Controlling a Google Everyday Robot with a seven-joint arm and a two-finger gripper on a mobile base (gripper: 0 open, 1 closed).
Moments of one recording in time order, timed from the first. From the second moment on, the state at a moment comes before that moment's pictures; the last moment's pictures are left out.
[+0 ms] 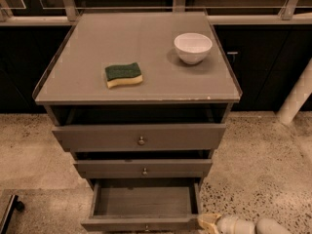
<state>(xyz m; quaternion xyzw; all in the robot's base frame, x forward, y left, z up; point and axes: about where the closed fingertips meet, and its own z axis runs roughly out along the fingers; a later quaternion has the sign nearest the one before) 0.408 -0.215 0.289 -0.26 0.84 0.32 0.35</state>
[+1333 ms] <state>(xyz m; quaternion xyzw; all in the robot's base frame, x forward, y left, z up) 0.415 -0.189 0.182 -0.20 0.85 0.39 0.29</state>
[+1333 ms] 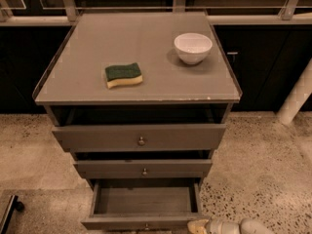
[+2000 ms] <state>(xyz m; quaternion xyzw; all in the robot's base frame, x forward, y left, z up) 0.445 -0.195 0.158 -0.19 0.87 0.36 0.29</state>
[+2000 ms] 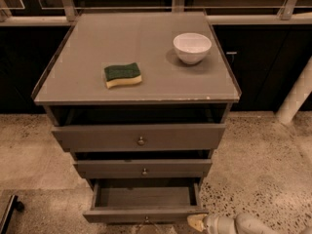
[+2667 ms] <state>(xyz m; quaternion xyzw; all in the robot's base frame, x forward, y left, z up) 0.468 -0.206 0.153 -0.20 0.87 0.34 0.30</state>
